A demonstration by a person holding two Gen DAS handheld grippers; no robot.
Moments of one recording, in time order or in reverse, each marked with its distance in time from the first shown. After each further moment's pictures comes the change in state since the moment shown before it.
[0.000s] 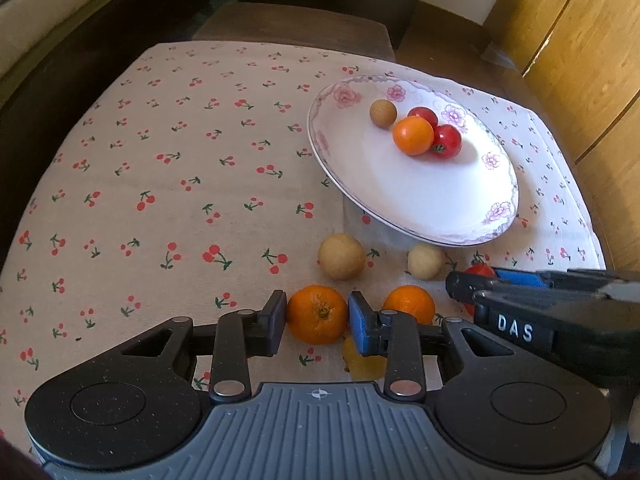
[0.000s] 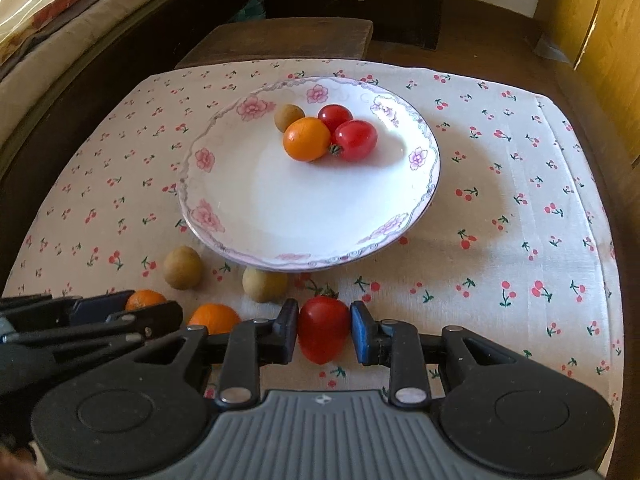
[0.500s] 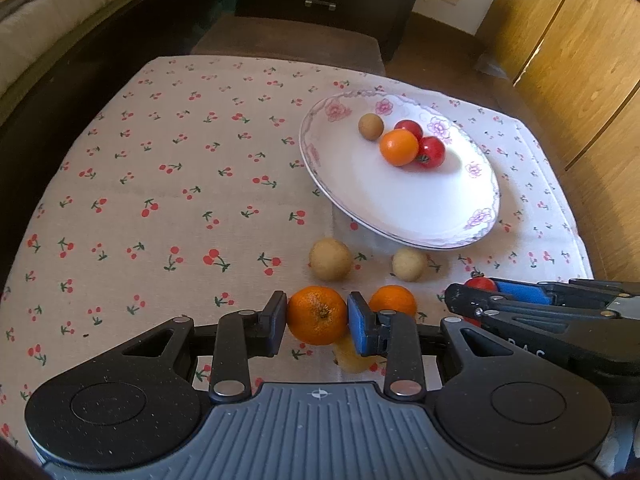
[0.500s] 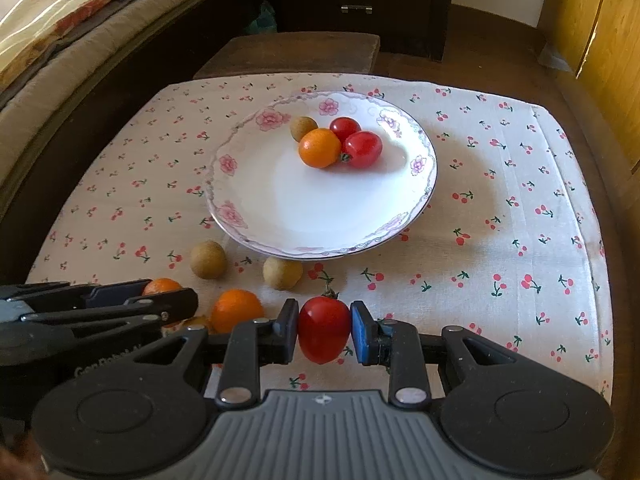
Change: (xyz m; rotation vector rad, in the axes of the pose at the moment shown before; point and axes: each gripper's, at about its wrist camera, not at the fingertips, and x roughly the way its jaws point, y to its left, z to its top) left arm -0.020 -0.003 -0.003 0.006 -0.036 -0.021; right arm -0.027 0.002 -0.007 -0.008 -0.035 0.029
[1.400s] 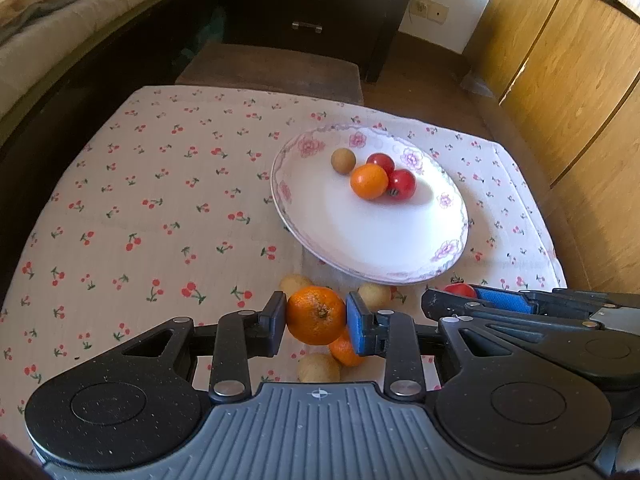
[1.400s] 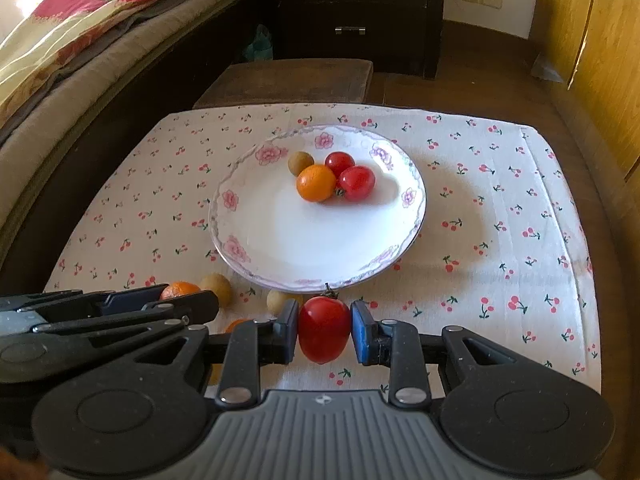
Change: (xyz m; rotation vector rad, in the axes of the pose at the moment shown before) left arm -0.012 -0.018 0.014 0.003 -0.056 -0.025; right arm -0.015 -0.005 0.012 0.025 -0.055 0.001
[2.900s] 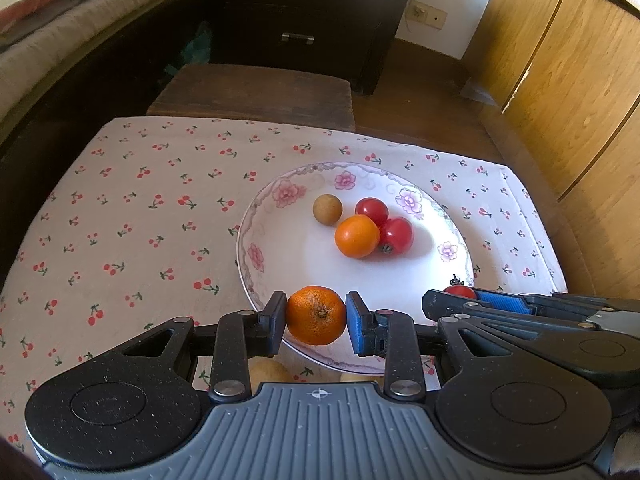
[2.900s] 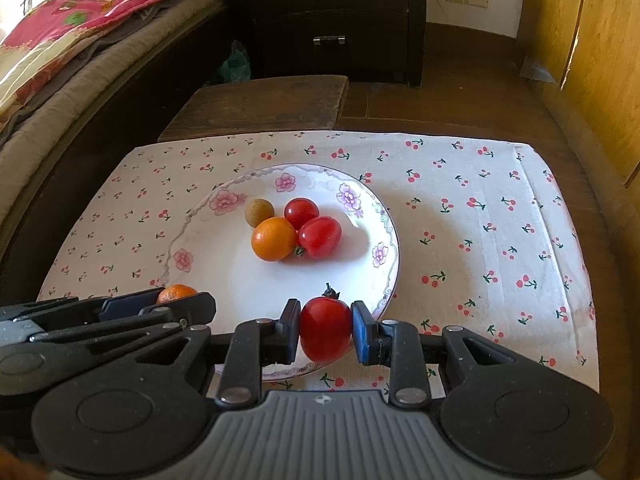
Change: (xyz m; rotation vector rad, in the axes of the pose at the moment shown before) left arm 0.038 -0.017 0.042 0.025 -0.022 0.015; right arm 0.032 -0.028 0.040 0.042 -0.020 -0.014
